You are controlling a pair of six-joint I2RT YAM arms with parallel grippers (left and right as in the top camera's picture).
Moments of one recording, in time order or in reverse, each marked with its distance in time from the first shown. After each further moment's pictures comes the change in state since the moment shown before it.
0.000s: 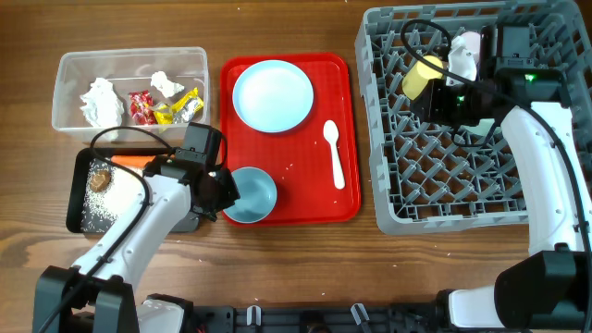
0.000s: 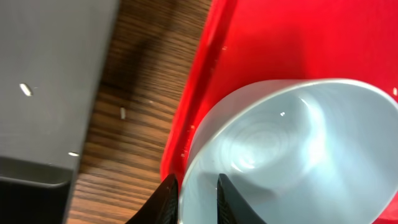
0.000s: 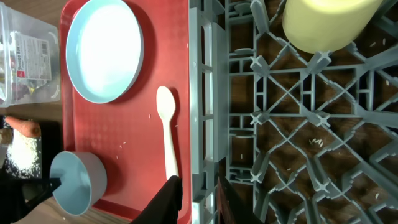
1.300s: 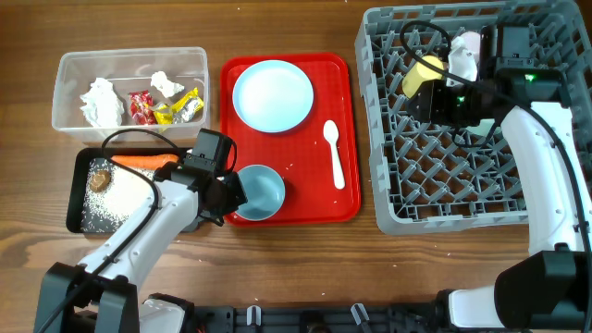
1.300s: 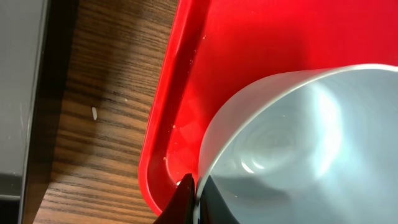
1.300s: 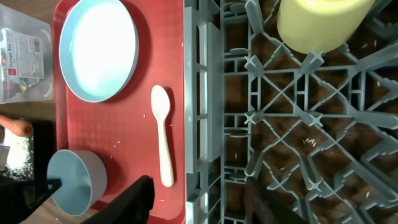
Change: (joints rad) left arm -0.049 0.000 -0.042 0.068 0.000 -0.026; right arm 0.000 0.000 0.001 -0.004 0.019 -0.015
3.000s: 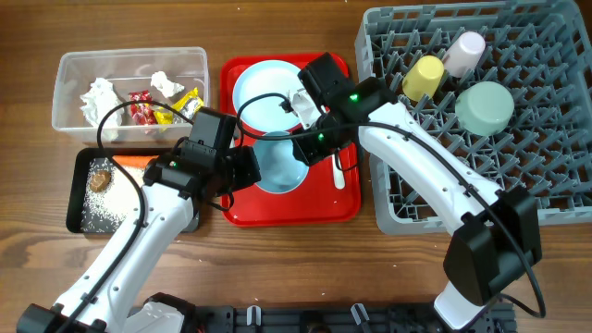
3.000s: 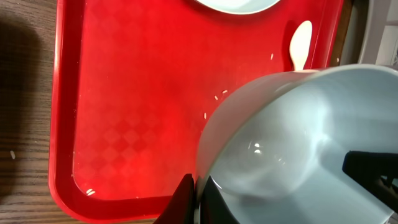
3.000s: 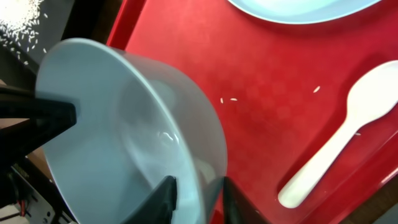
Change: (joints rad) left arm -0.064 -0.109 0.168 -0.001 0.097 0.000; right arm 0.623 0.232 0.083 0.032 0.086 -0.002
